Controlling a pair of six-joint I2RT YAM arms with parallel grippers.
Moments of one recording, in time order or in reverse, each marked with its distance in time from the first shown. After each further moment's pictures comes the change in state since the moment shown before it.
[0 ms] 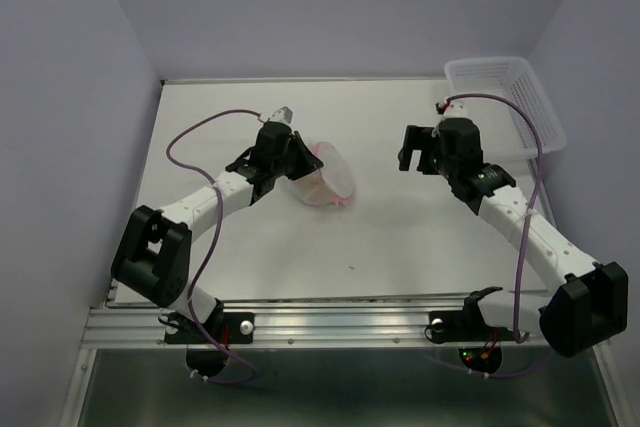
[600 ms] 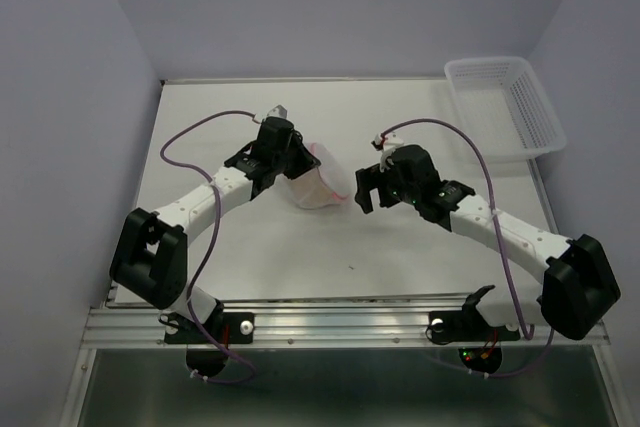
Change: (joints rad) left arm -0.016 -0.037 0.082 -0.167 -0.076 -0.111; right arm 0.272 0.066 -0.120 0.098 -0.196 -0.136
